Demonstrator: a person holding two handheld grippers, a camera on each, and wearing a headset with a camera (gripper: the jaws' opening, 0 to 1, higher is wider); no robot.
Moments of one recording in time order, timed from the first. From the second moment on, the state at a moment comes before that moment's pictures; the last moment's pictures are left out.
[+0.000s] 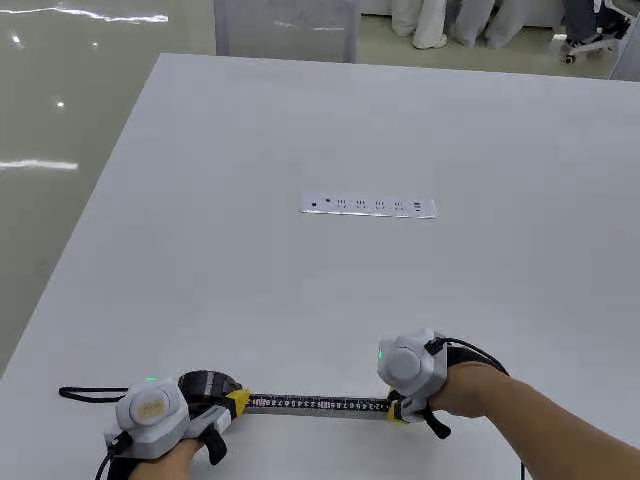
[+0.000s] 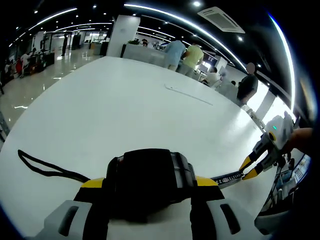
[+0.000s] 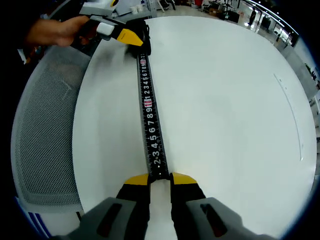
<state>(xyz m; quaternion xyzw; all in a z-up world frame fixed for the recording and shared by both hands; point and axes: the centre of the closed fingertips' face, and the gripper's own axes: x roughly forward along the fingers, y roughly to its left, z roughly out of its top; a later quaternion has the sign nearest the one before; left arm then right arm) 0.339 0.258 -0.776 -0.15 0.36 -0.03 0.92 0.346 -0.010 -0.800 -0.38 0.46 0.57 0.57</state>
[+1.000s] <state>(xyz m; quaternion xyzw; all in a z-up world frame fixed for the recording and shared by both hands) 0.337 0.258 -0.777 -0.15 0.37 -0.06 0.92 0.347 0.016 -0.799 -0.36 0.45 0.59 0.57</state>
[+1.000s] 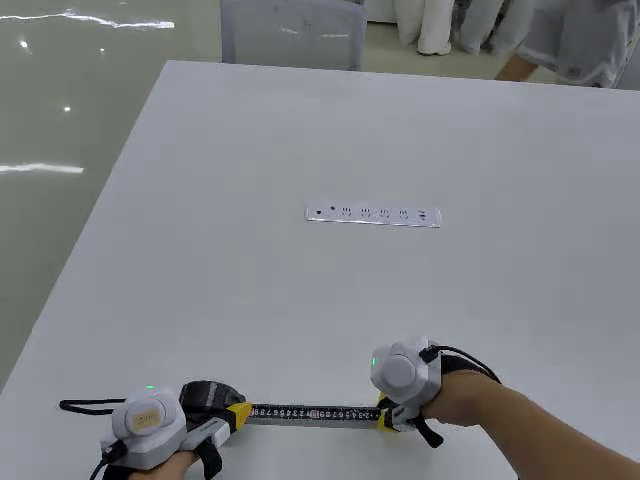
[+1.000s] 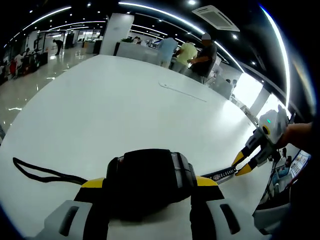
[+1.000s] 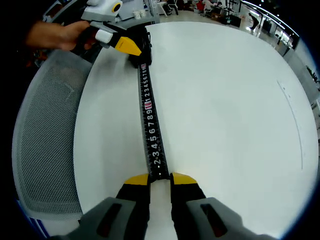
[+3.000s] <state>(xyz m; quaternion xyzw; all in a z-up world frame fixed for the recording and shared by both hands) 0.337 0.258 -0.778 -0.16 0.38 -0.07 0.91 0.338 0.061 -0.798 -0.32 0.46 0.58 0.59</state>
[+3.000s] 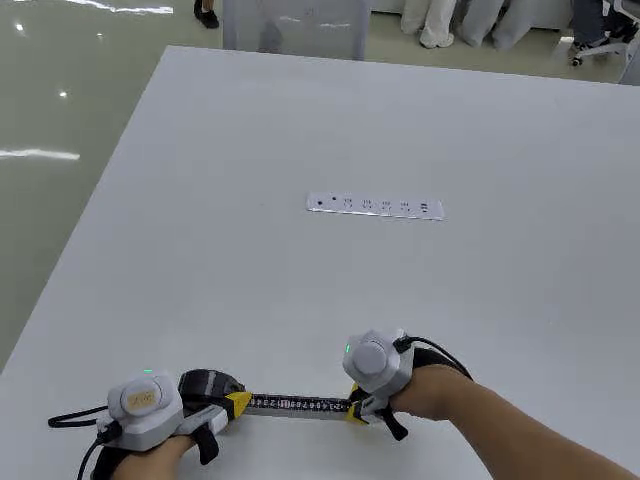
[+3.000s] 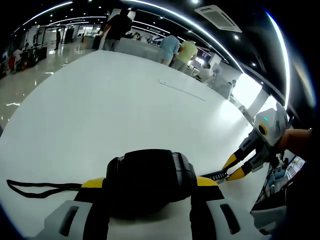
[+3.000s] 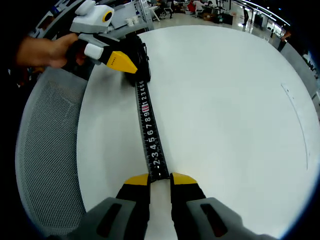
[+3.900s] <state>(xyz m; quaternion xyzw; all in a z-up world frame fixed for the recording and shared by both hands) 0.338 0.258 -0.777 -0.17 0.38 -0.07 0.91 0.337 0.090 -0.800 -0.32 0.44 0.59 0.60</state>
